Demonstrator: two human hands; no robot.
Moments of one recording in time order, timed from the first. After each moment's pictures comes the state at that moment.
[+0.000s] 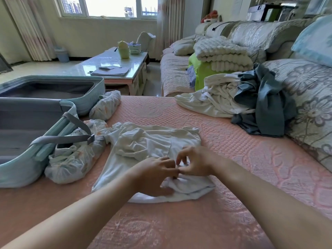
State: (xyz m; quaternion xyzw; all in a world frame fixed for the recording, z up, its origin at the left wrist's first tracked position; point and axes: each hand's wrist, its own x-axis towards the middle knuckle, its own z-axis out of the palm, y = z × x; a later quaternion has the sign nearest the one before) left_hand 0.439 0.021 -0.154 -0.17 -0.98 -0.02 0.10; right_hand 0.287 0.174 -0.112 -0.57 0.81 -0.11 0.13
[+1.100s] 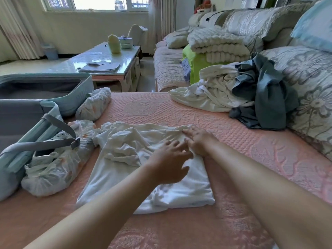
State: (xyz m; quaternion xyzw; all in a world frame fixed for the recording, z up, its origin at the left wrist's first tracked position) left_hand 0.370 0.053 -0.140 -0.06 -0.99 0.01 0.08; right_hand 0.188 0.132 -0.158 -0.41 0.90 -0.06 0.08
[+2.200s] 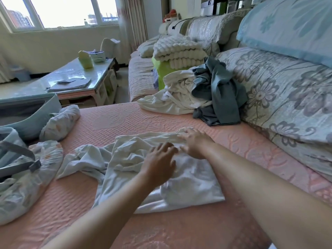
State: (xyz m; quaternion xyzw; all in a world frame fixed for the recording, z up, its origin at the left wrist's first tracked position) left_hand 0.306 0.127 -0.163 0.01 -0.98 -0.06 0.19; right_hand 0.166 0.250 -0.128 -0.40 0.91 0.00 0.05
